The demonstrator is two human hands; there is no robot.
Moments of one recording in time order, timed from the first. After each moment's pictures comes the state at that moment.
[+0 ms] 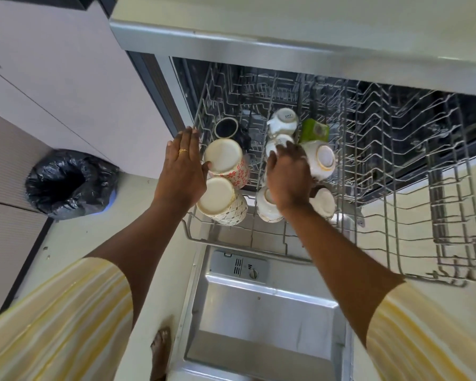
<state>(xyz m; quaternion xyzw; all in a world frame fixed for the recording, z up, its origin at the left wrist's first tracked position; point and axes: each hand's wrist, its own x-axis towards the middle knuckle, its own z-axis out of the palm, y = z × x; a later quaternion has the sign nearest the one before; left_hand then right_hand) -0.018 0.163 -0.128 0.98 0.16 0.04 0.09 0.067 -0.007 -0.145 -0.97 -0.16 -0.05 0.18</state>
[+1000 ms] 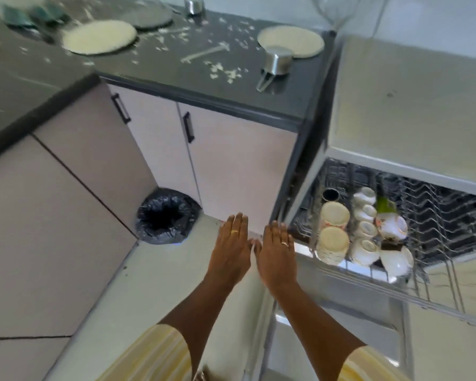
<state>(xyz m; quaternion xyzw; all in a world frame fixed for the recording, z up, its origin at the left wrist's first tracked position) -0.239 0.308 -0.049 0.97 0.17 0.03 0.15 -0.187 0.210 -0.042 -0.96 -0.27 0.08 0.06</state>
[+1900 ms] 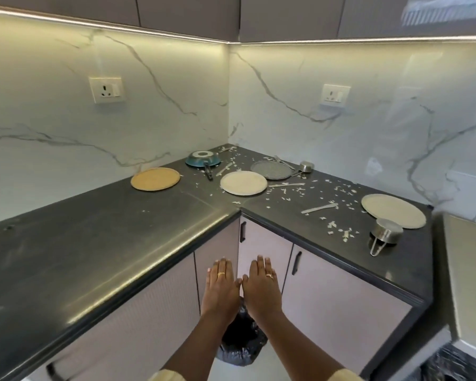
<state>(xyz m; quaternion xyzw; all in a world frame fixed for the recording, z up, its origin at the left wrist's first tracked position) -0.326 0.586 0.114 0.89 0.42 0.14 0.12 -0.248 0.522 0.136 -0.87 -0.47 0.01 0.14</state>
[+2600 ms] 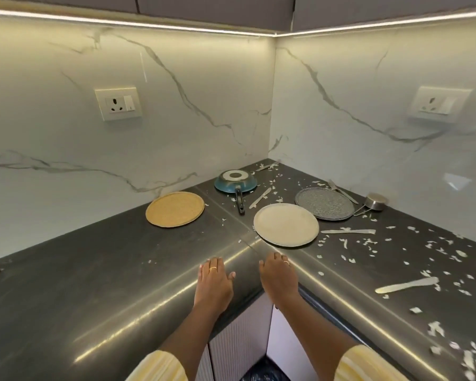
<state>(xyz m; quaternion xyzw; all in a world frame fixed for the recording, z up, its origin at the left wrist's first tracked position) -0.220 0.860 0.136 0.84 0.51 0.12 0.12 -0.079 0.800 0.157 -0.85 -0.51 0.00 0.12</state>
